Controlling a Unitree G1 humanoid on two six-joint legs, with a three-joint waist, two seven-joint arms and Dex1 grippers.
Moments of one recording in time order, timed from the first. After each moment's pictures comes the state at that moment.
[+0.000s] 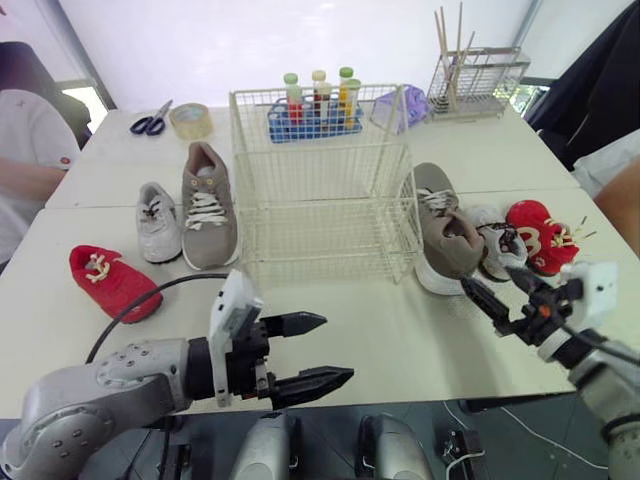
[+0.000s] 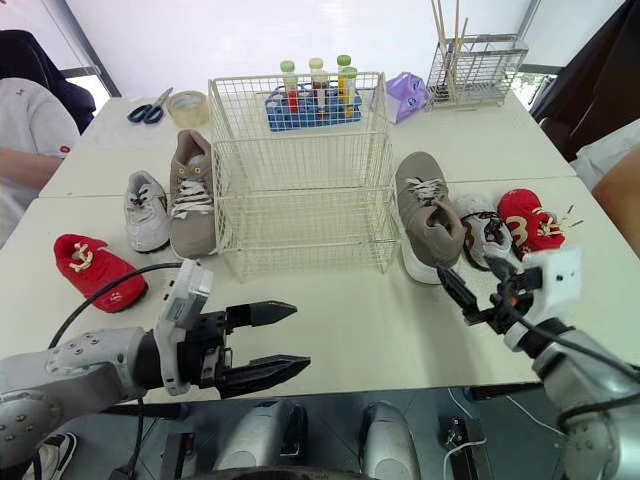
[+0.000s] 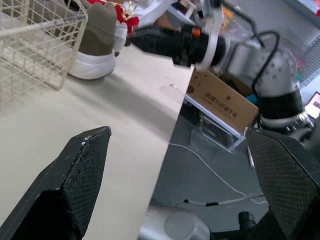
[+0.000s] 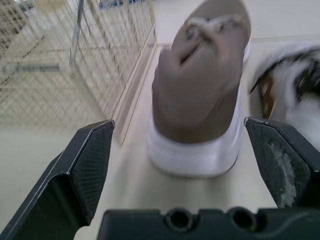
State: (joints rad) left arm 0.00 0.78 0.06 -0.85 -1.34 0.84 -0.41; right arm 0.18 -0.36 -0.56 -0.76 0.55 0.91 0.49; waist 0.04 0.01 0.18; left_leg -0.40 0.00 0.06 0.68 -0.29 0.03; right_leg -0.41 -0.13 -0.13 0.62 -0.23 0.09
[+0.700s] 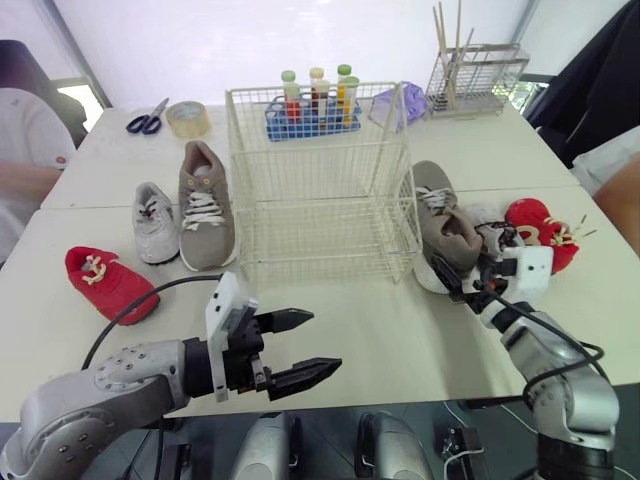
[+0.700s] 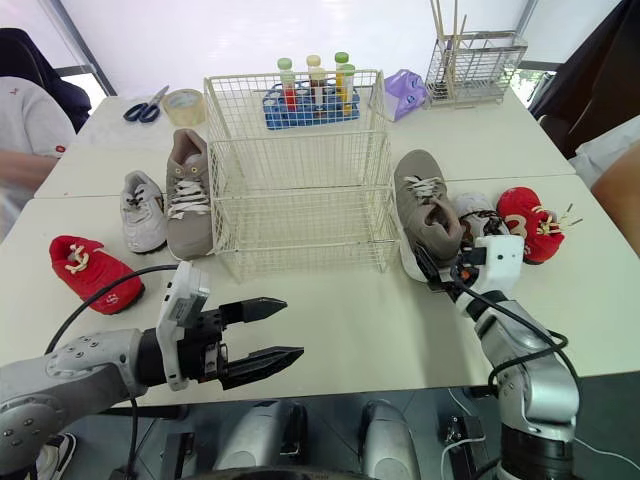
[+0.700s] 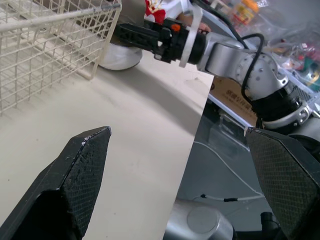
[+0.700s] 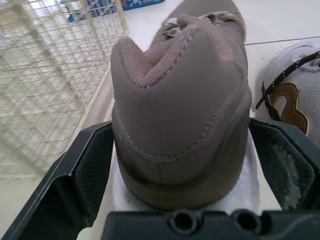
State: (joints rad) left arm 0.07 0.78 0.05 -0.85 -1.22 0.81 -0.41; right arm -0.07 -0.32 -0.29 -0.33 0.37 0.57 0.30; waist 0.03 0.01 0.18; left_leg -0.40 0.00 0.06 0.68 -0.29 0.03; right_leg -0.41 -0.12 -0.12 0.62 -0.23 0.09
